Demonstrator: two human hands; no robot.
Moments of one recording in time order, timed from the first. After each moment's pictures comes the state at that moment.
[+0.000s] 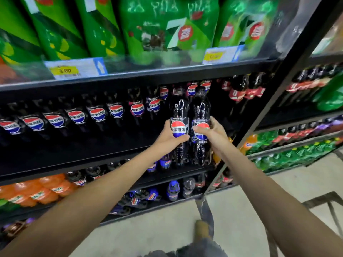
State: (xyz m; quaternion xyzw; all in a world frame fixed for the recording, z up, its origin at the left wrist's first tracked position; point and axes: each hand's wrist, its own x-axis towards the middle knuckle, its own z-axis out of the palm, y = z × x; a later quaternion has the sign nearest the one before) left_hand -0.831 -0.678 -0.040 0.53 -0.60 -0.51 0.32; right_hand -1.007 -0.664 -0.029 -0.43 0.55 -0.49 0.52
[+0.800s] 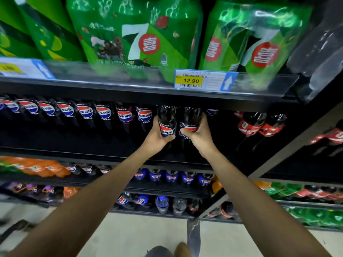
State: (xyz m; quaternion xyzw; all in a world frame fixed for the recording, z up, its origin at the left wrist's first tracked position) left_hand -0.877 -0.775 -0.071 0.61 -0.56 -0.36 0.42; right_hand -1.039 -0.821 -0.065 -0.60 0.47 -0.43 0.47
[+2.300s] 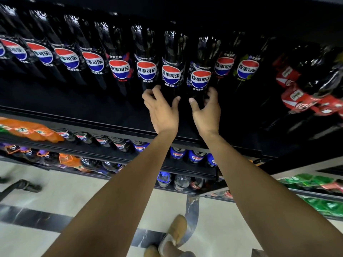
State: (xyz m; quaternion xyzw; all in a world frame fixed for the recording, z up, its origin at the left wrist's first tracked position) left_hand -0.906 -0.797 -0.137 0.79 -0.38 -0.06 0.48; right_hand -1.003 -0.837 -0.144 -0.62 0.58 -0.41 0.34
